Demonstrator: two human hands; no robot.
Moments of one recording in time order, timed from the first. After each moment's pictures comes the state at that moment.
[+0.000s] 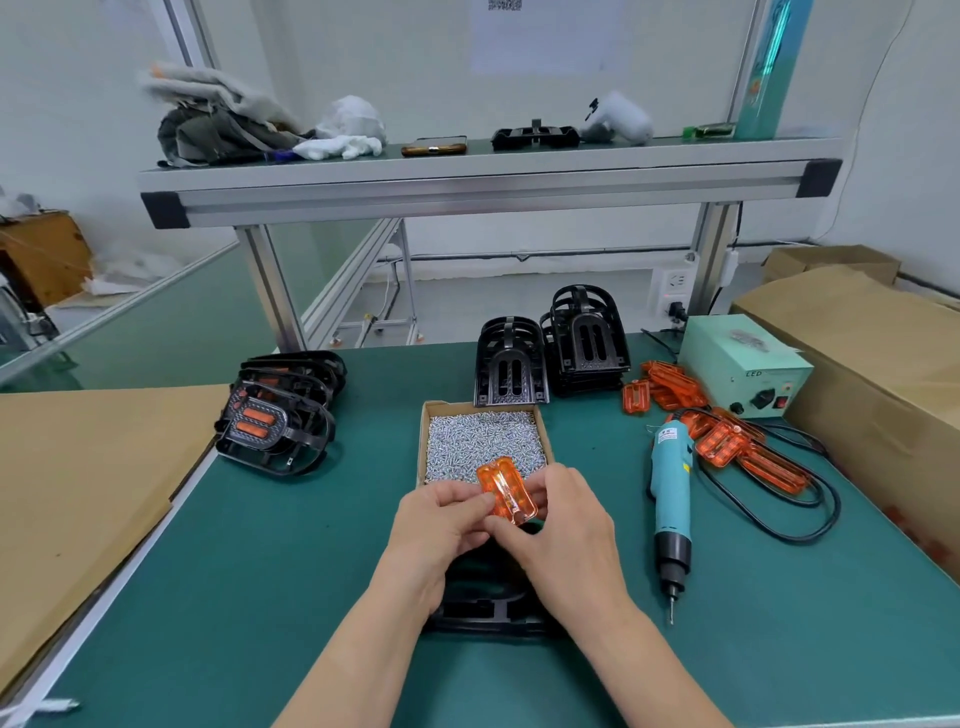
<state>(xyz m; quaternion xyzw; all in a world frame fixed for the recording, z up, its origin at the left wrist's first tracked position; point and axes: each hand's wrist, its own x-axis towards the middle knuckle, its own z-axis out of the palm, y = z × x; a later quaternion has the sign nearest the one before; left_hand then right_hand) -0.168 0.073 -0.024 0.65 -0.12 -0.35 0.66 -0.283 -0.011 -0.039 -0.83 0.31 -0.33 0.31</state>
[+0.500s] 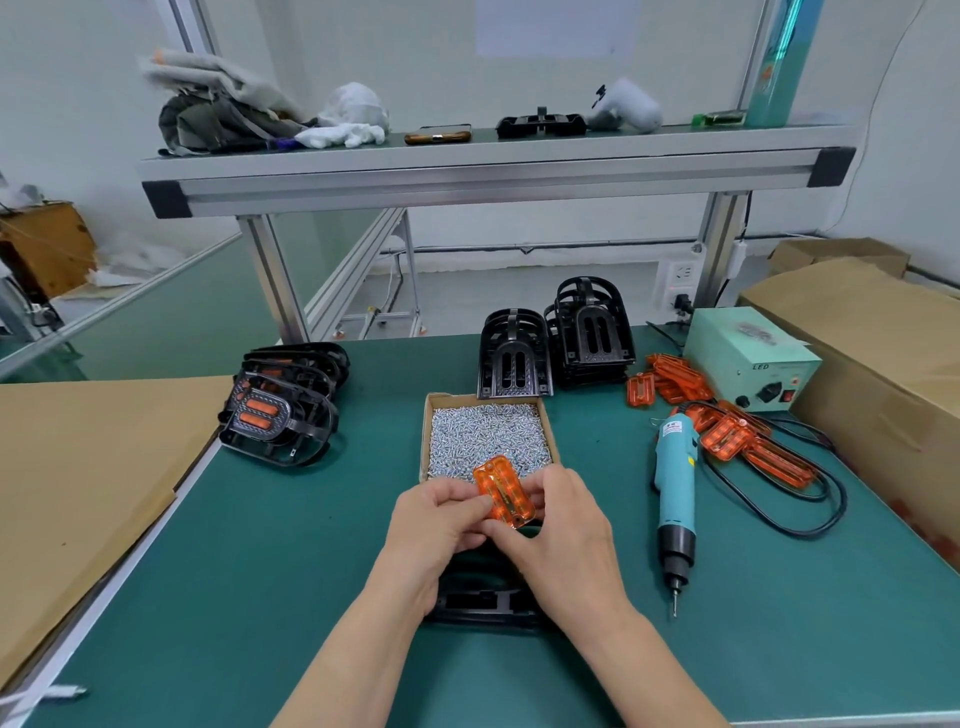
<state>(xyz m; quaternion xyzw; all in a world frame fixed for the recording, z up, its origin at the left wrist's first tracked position) -0.166 0.082 -0.030 0.68 -0.14 -0.32 0.64 -0.282 -0.006 -0.045 -0.84 0.30 -0.32 0.32</state>
